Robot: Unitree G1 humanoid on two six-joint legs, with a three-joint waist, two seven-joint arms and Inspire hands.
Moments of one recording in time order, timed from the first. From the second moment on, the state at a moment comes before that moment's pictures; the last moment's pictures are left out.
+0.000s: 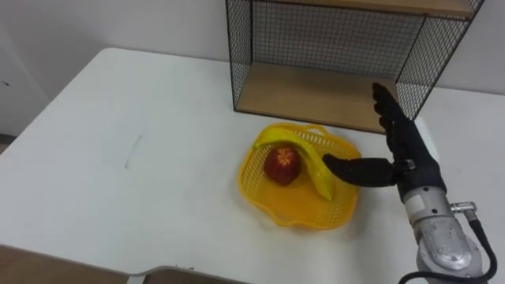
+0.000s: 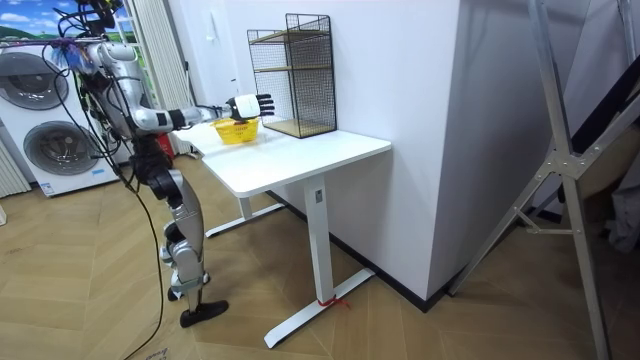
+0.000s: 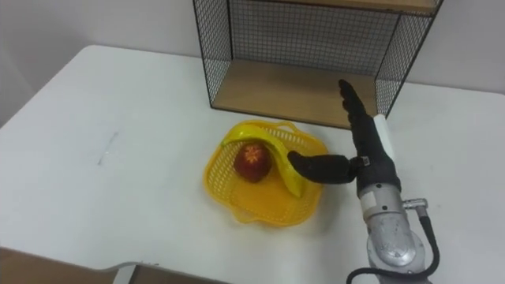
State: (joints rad) left arm 0.30 0.22 0.56 0.26 -0.38 -0.10 0.90; right arm 0.19 -0.30 -0.02 -0.13 -0.04 0.00 -0.10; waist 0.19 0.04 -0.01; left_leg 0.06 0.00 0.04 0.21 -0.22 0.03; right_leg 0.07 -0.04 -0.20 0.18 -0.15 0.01
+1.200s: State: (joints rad) left arm 0.24 0.21 0.15 -0.08 -0.40 -0.20 0.31; right arm 0.20 -0.21 -0.06 0.03 0.29 -0.09 -0.01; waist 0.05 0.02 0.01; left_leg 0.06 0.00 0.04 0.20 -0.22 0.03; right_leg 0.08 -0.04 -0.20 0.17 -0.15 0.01
